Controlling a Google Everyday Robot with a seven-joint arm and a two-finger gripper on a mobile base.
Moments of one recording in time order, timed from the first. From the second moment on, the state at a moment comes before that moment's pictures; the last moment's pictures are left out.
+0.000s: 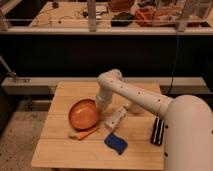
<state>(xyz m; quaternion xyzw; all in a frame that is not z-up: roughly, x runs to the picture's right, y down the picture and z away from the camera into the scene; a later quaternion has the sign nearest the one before) -0.057 0.123 0.874 -0.14 -0.37 -0.69 0.61</state>
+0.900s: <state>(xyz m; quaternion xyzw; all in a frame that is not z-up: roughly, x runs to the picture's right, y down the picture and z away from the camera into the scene) -0.091 0.040 0.959 -0.13 -0.38 -0.64 0.66</state>
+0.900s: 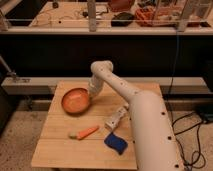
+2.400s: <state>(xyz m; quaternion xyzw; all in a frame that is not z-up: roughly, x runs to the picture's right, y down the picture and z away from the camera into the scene) 0.074 0.108 0.871 -0.17 -0.30 -0.63 0.69</state>
